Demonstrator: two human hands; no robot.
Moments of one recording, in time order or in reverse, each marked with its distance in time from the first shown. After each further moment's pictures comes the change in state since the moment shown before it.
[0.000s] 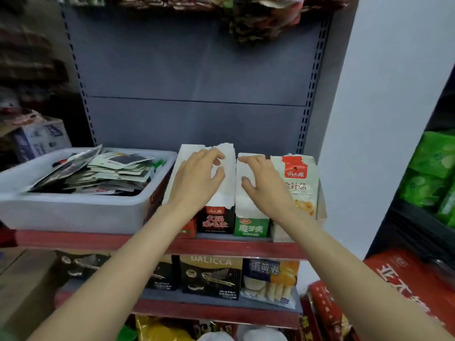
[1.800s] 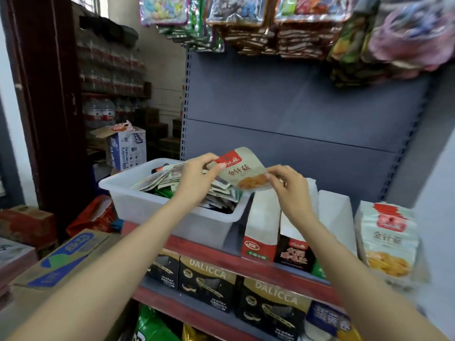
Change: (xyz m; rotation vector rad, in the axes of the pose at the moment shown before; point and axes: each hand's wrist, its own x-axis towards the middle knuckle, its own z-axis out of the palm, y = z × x) left_hand -0.014 -0.133 -0.135 -0.342 0.215 -0.221; right_hand 0.076 -0.120 0.061 0.461 0.141 -0.068
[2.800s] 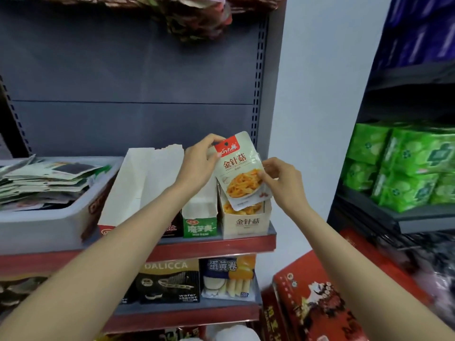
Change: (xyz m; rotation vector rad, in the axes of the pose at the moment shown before) left_hand -0.028 0.134 0.263 -0.087 -0.338 0.119; right_hand -0.106 0.125 -0.224 -0.176 0.184 0.402
